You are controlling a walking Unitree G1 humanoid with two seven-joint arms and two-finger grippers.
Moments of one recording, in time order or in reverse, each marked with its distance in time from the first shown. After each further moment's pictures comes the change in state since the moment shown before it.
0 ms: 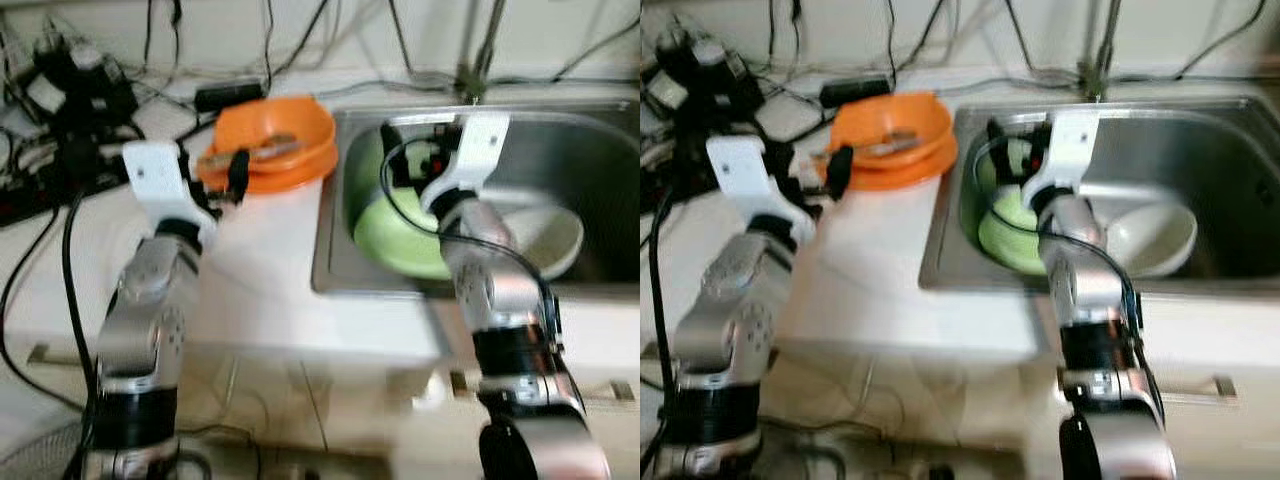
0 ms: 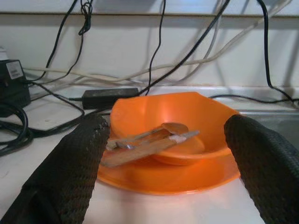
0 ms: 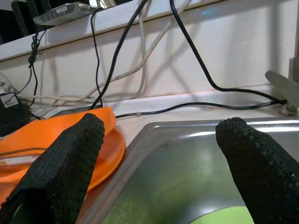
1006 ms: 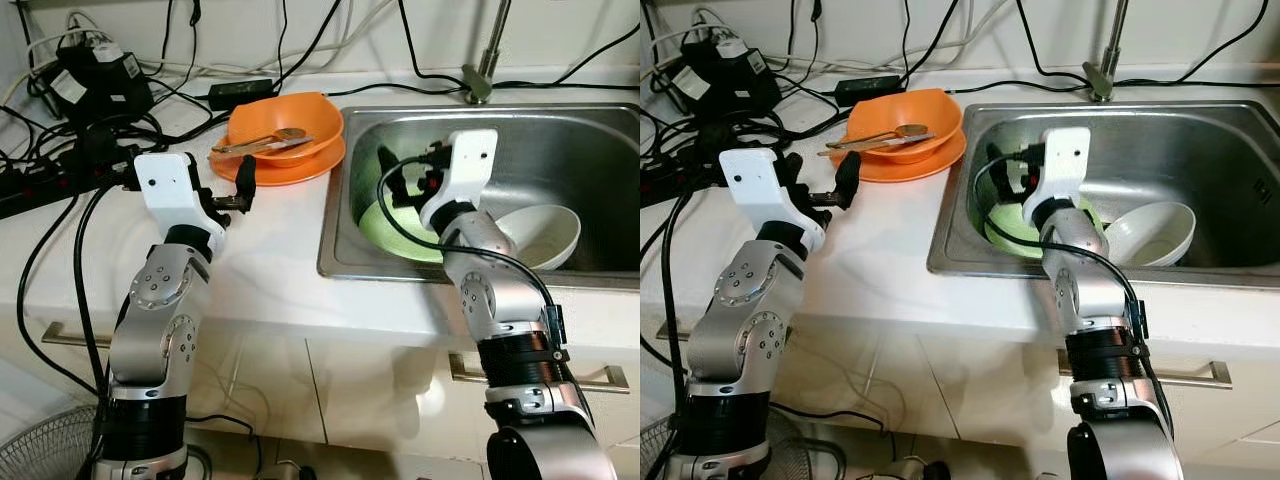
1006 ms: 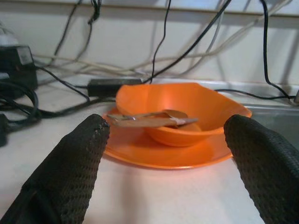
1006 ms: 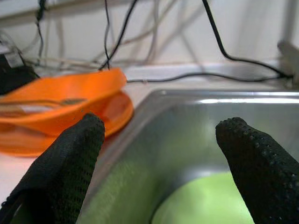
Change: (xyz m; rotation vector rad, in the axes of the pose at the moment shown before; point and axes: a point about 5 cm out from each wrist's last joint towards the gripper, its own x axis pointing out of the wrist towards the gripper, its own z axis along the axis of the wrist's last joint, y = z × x) left arm -0.003 -0.006 -0.011 -0.023 0.027 0.027; right arm -0.009 0.000 -0.020 -0.049 0.120 0.031
